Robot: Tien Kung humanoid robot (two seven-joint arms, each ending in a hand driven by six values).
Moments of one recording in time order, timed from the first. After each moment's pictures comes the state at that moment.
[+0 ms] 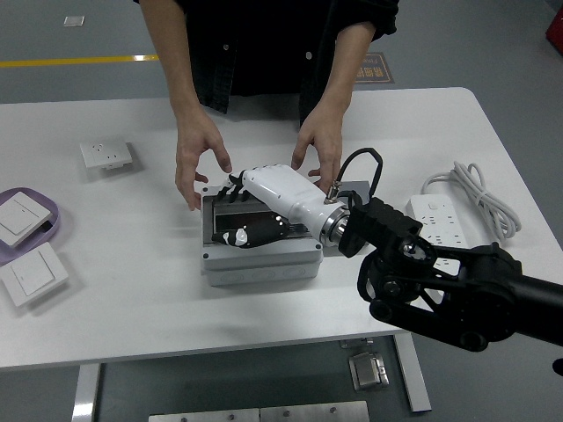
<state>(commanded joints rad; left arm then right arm) 0.02 0.28 -0.23 -0.29 0.76 0.08 0.14 0.77 -0.32 0.34 1.55 -1.74 -0.20 -0.29</state>
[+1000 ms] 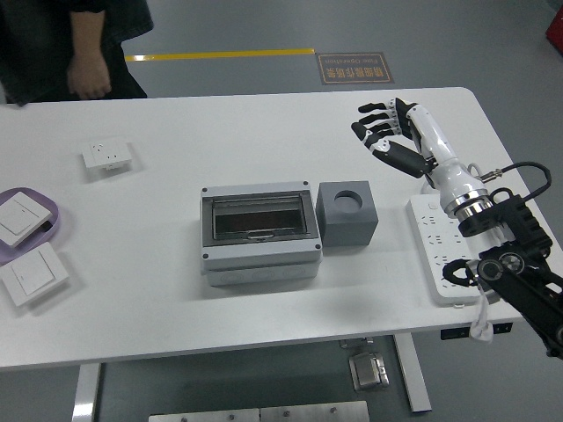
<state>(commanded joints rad) 0.08 0.28 -0.28 -0.29 0.77 0.07 0.14 0.29 -0.45 1.03 1.56 -1.23 -0.35 0.04</state>
